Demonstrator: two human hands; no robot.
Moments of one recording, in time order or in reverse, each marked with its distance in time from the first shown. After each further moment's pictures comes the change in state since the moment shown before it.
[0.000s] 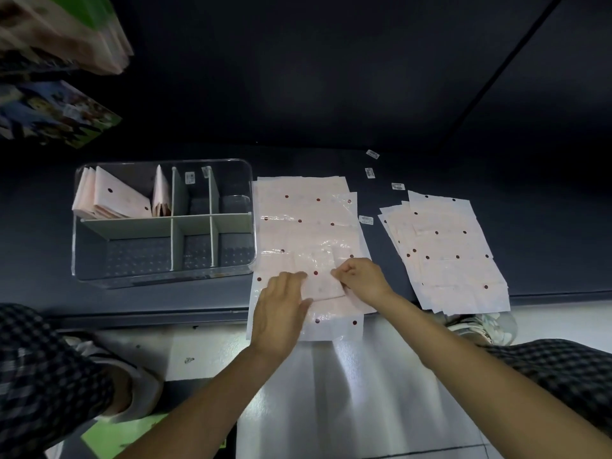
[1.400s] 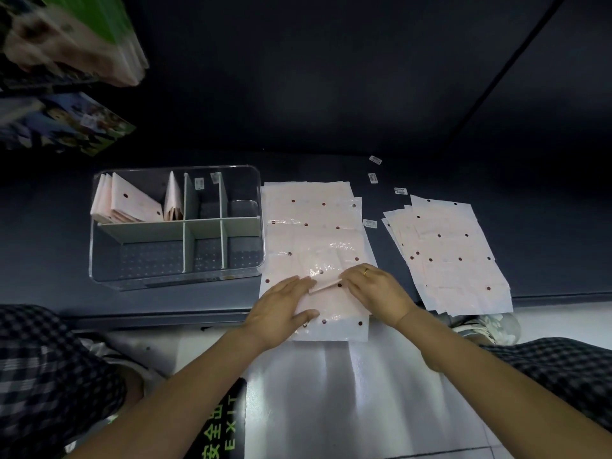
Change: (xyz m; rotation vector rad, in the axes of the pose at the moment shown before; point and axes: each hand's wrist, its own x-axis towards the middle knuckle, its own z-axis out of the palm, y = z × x) left_hand 0.011 -0.029 -0.021 -0.003 -0.407 0.095; right_hand -0.022 0.017 -0.008 -0.618 0.310 -0.910
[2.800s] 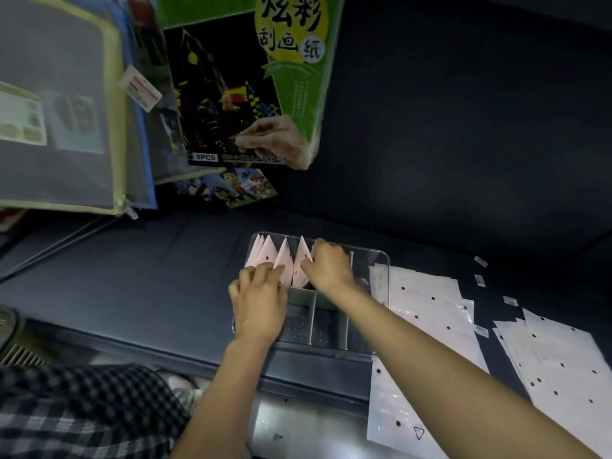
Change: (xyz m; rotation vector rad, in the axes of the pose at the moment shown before) left_hand -0.052 -0.139 -0.167 0.191 0.703 -0.527; right_hand 0.298 -0.208 0.029 0.225 -0.244 0.473
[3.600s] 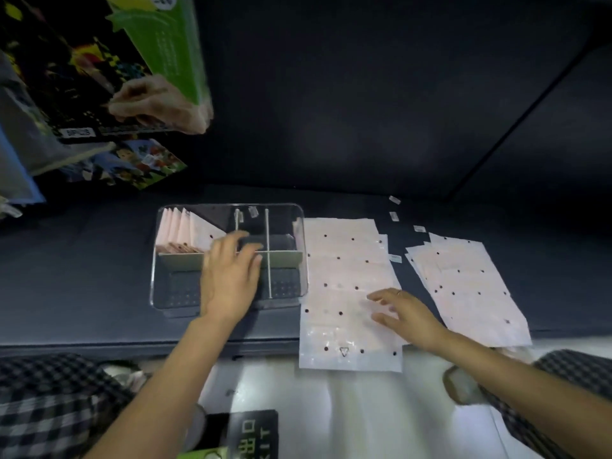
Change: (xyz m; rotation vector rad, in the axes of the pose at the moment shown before) left_hand -0.039 0.071 0.009 -0.136 0.165 0.411; right_hand -0.180 0.266 -0.061 -0.029 -0.162 0.064
